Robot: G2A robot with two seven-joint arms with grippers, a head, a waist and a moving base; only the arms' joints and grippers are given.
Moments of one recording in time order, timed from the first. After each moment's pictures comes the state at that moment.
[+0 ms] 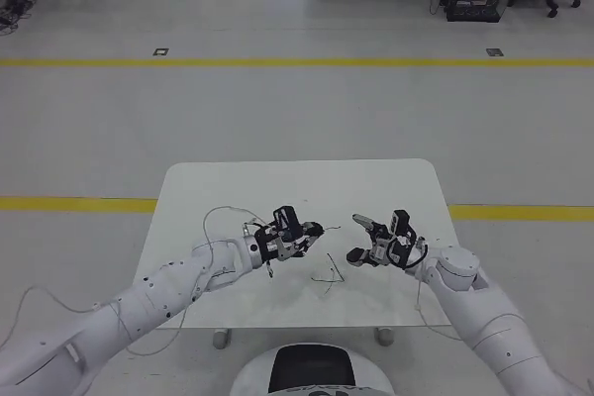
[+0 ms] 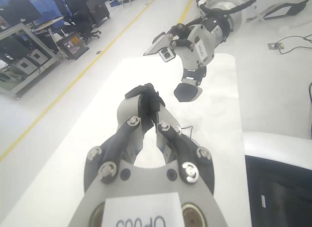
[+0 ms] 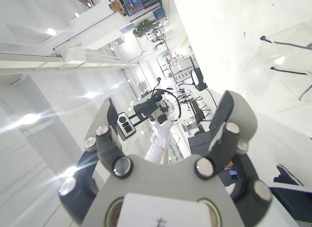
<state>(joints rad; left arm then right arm) 0.91 -0.96 -0.36 -1.39 1.13 -0.31 0.33 -1.38 -1.10 1.16 -1.31 0.65 0.17 0.78</state>
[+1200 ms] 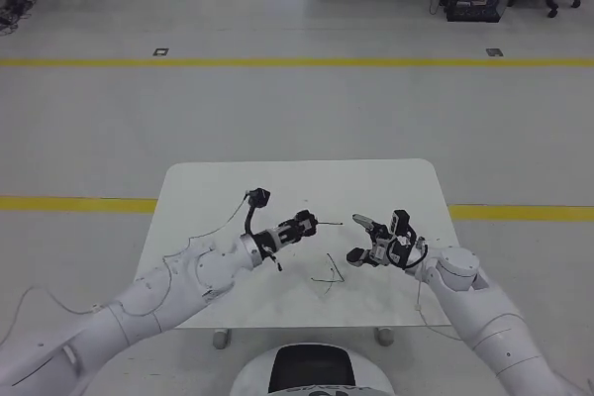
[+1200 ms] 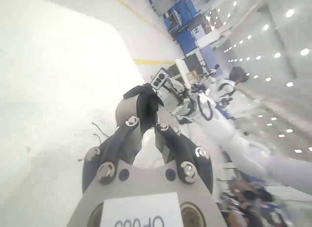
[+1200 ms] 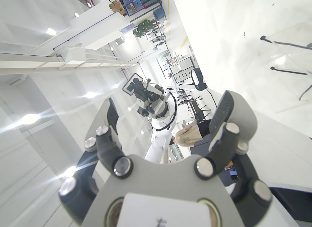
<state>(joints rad) 0.91 -0.94 -0.34 -1.41 -0.34 -0.34 -0.12 -1.38 -1.10 1.16 -1.31 0.65 0.17 0.78</state>
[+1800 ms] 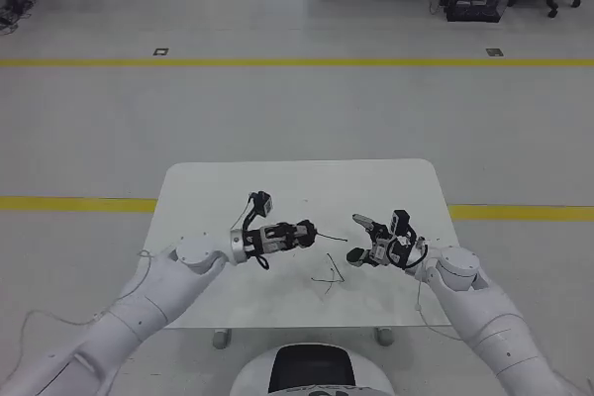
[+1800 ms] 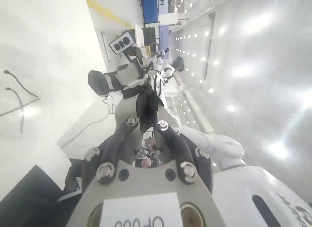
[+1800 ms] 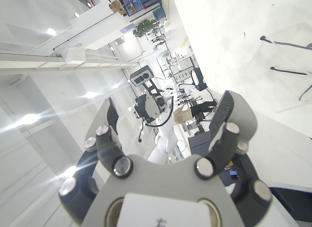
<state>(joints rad) 1.07 -1.06 -0.72 -1.23 -0.72 -0.34 -0.87 -1.38 -1.10 1.16 -1.31 0.65 0.17 0.78</state>
